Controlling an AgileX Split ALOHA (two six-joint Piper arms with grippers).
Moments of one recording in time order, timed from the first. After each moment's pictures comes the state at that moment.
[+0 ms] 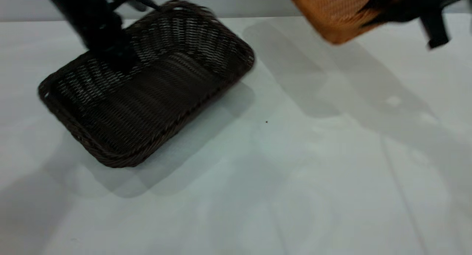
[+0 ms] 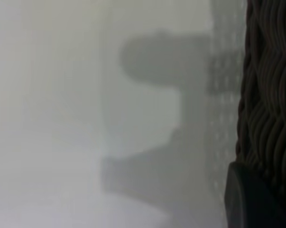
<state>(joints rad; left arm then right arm) -0.24 2.36 -1.51 0.00 0.31 0.56 0.02 1.96 -1.03 1.40 0.52 -0.33</state>
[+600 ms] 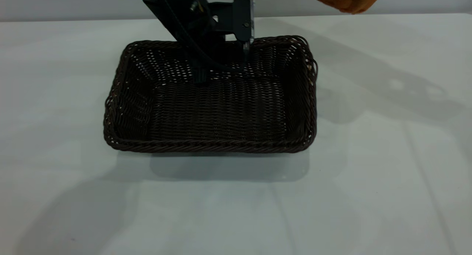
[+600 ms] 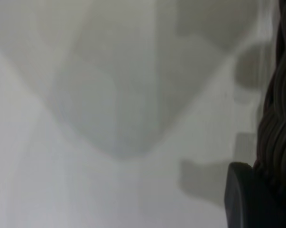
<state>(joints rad) -0.51 2.47 -1.63 0.00 0.11 1.12 -0.09 1.96 -1.35 0.93 0.93 -0.22</state>
